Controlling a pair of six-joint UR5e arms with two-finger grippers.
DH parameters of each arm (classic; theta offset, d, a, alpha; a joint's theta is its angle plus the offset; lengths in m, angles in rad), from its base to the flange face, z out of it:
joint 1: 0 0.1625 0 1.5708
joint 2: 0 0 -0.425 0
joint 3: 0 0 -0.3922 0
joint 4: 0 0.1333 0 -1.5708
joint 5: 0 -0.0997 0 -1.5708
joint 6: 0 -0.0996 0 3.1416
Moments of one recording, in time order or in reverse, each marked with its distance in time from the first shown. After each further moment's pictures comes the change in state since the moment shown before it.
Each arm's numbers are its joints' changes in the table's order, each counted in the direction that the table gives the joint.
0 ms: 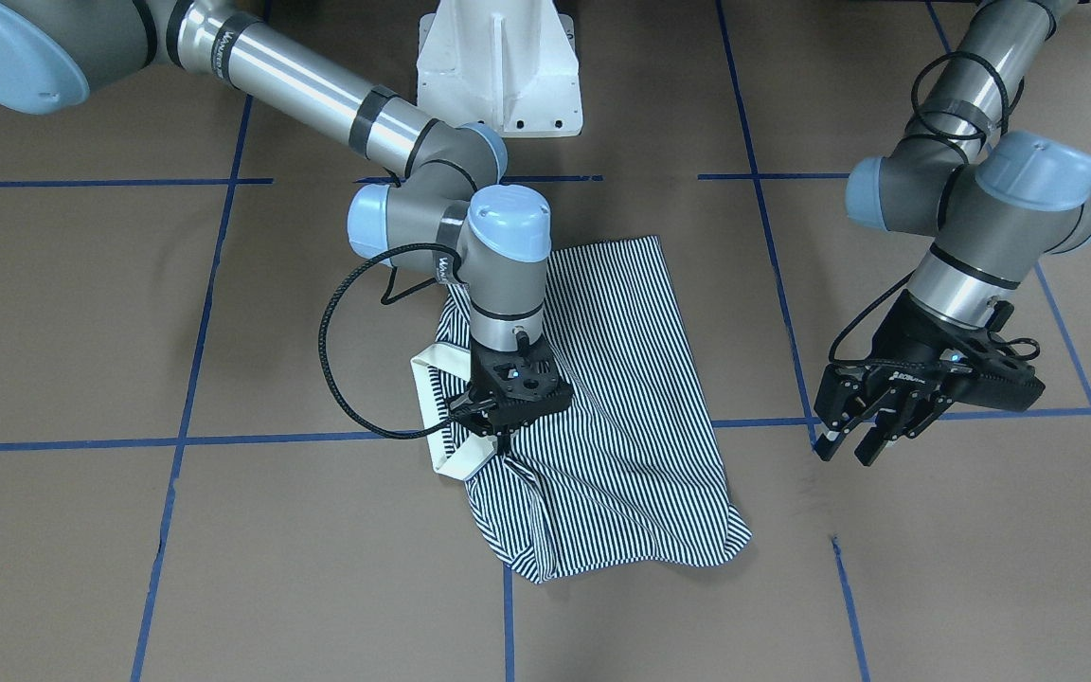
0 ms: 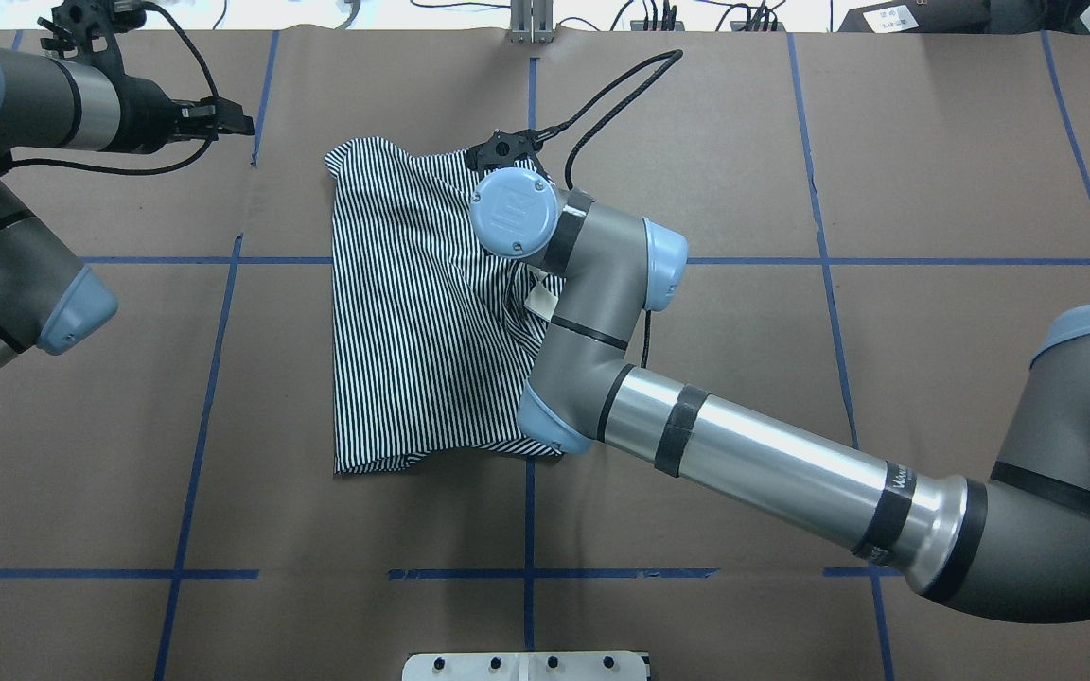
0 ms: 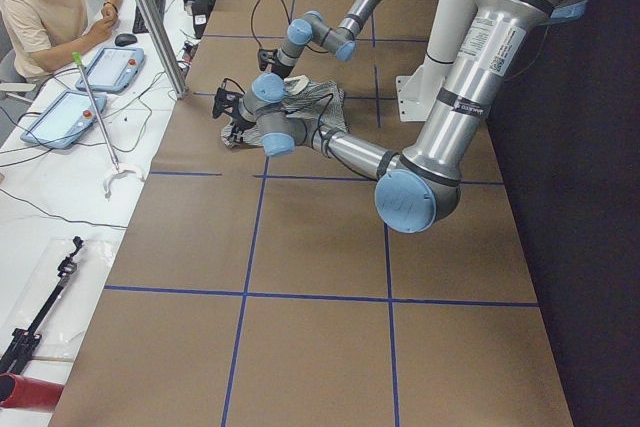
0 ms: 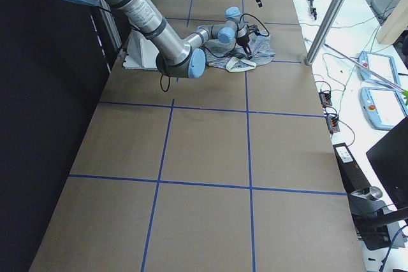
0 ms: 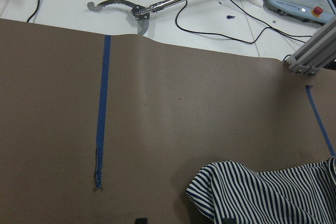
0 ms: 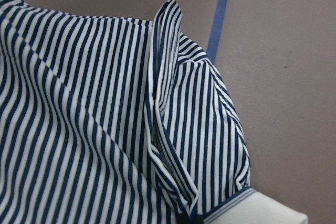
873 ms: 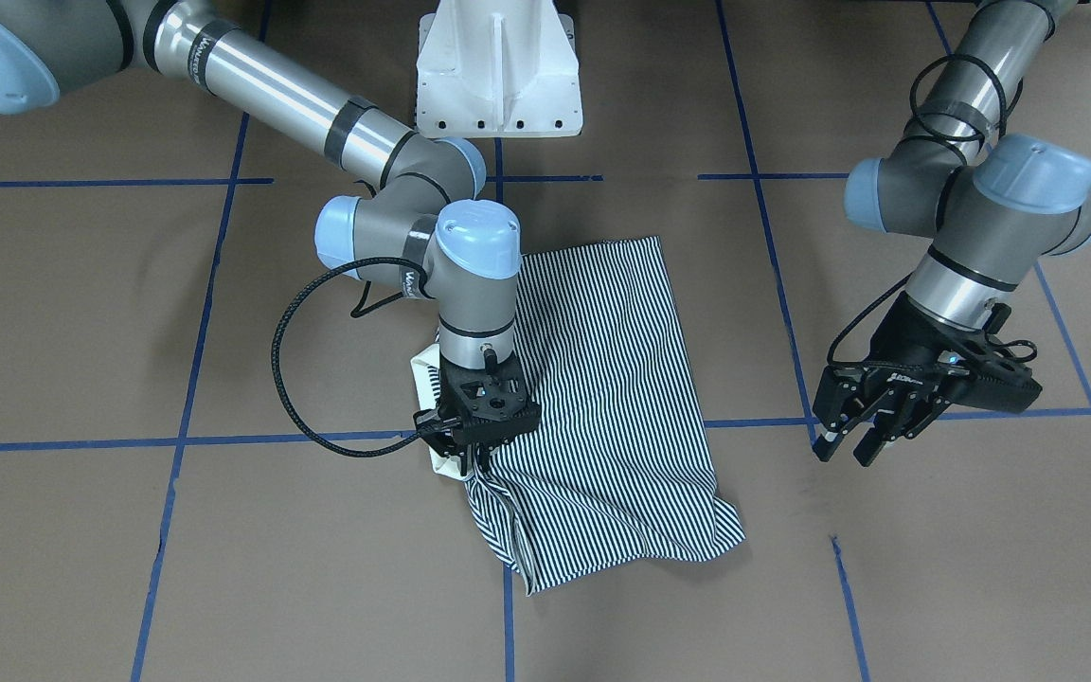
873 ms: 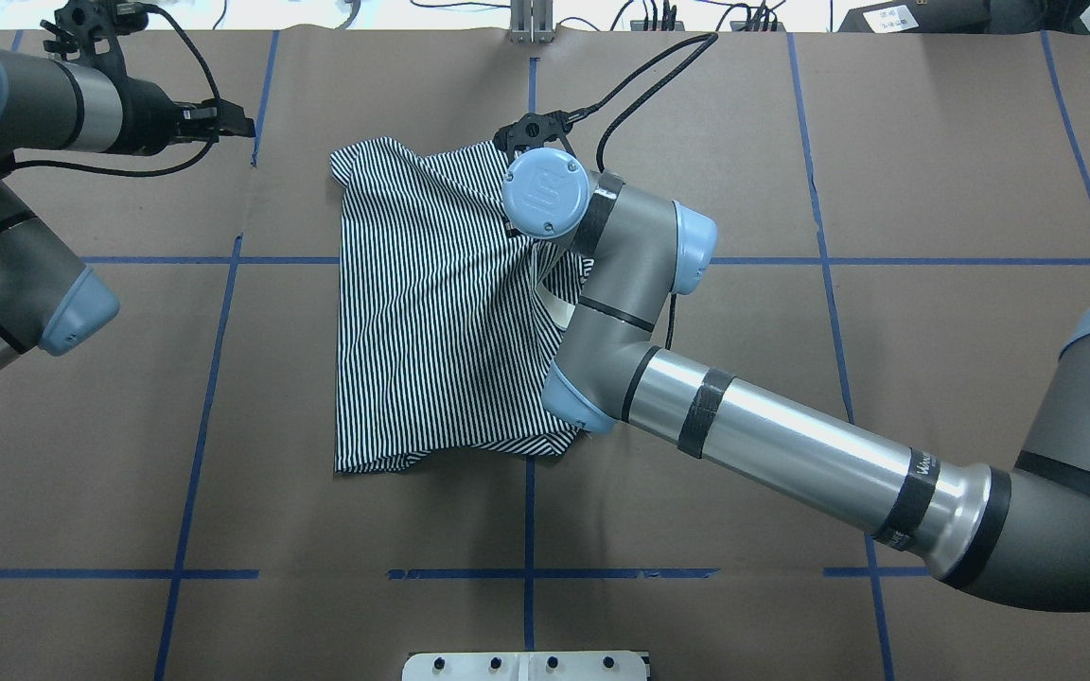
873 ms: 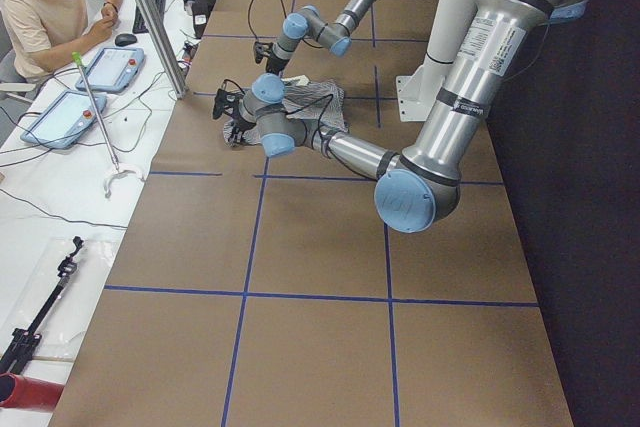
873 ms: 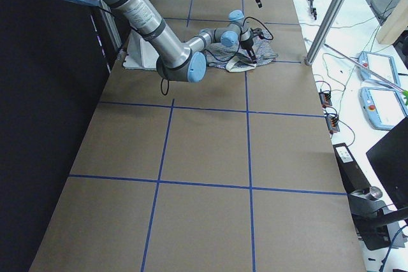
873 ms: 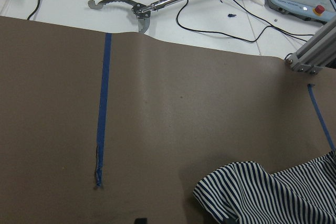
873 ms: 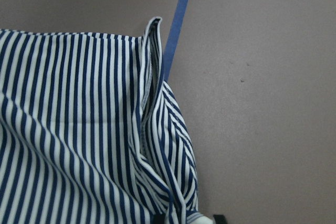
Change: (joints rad) left arm 0.002 -0.001 0.006 -0.001 0.000 0.002; right arm 0.036 -0.027 0.014 0.006 -0.003 0.002
